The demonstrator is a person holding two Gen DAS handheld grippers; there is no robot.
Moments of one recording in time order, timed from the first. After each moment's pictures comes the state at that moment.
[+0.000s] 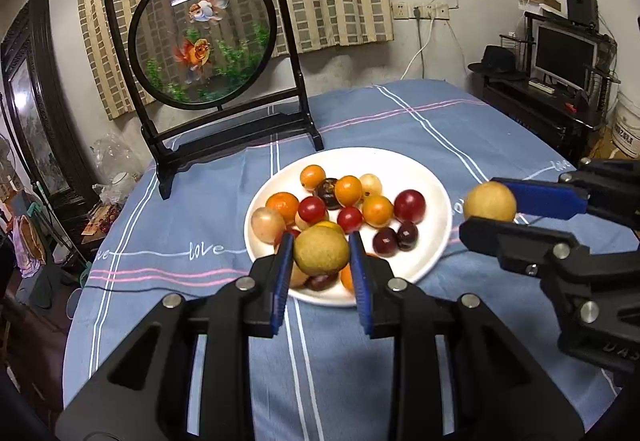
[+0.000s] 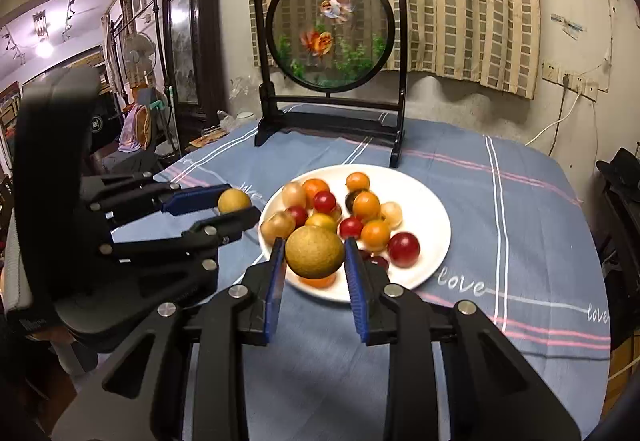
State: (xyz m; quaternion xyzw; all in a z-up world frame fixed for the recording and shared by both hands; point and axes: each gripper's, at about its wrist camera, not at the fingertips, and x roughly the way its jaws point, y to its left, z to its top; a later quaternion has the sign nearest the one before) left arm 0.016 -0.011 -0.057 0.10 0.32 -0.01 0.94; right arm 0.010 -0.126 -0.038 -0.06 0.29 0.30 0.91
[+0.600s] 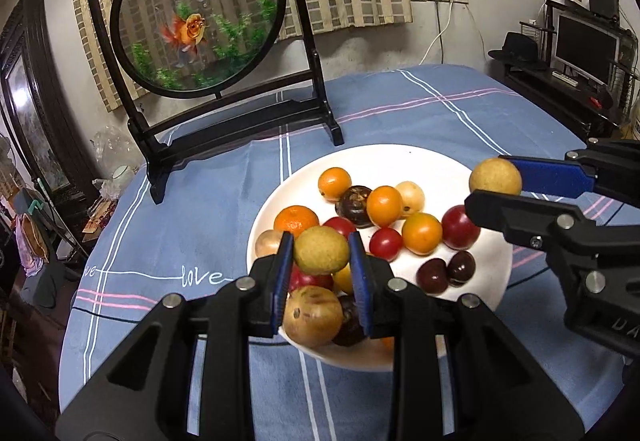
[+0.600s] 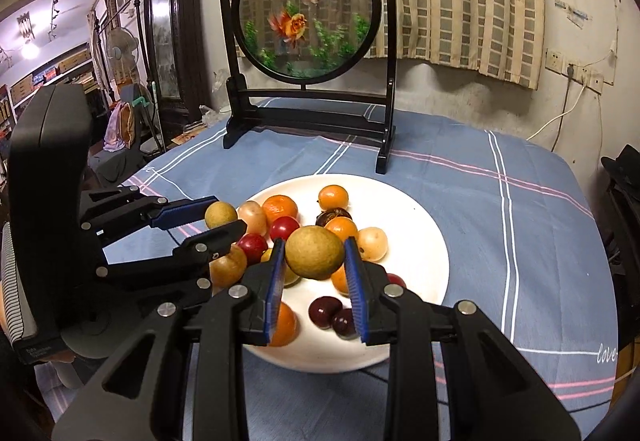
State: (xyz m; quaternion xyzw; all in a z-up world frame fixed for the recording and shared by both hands) left arm 0.093 0.004 -0.082 0.10 0.34 0.00 0.93; right arm 0.094 -0.106 -0.057 -0.06 0.31 0.28 0.90
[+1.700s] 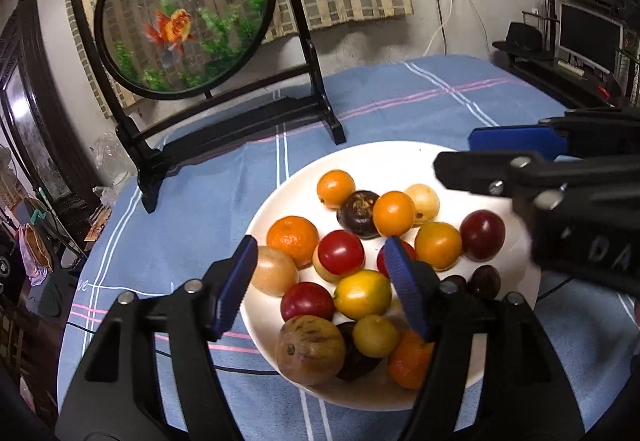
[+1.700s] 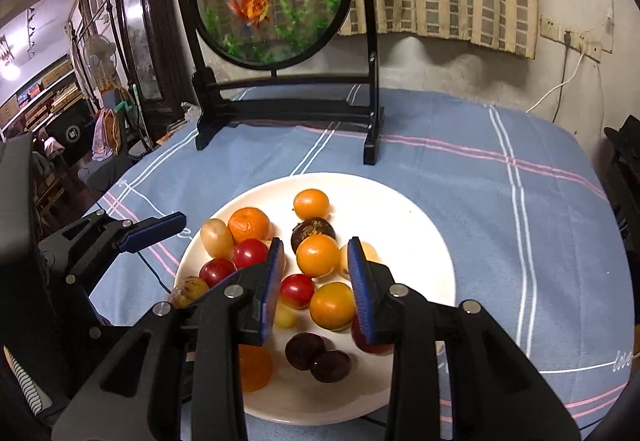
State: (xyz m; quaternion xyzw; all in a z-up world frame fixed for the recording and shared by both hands) left arm 0.119 -0.002 -0.097 0.12 0.34 0.01 0.93; right arm 0.150 -0.102 -0.066 -0.03 0.35 0.27 0.90
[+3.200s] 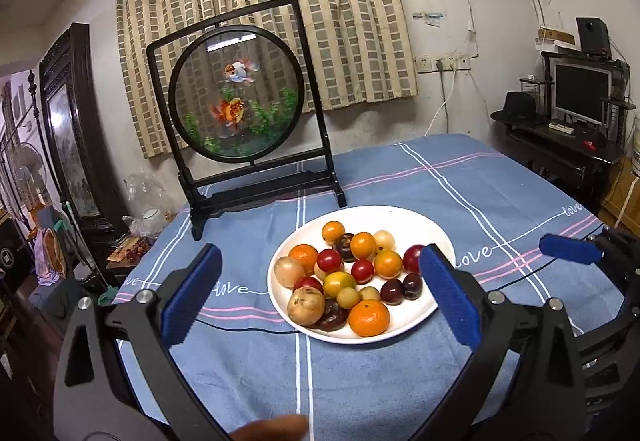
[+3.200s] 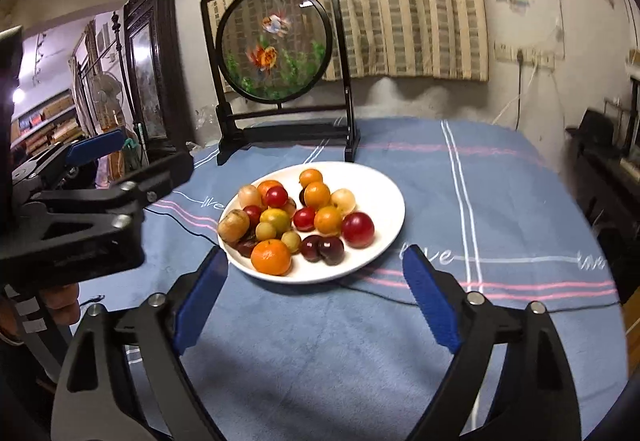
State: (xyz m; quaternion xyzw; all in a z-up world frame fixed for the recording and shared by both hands) left arm -0.020 -0.031 -0.032 0.10 0.21 0.04 0.97; right arm -0.007 -0.175 -0.062 0.00 0.26 0.24 0.93
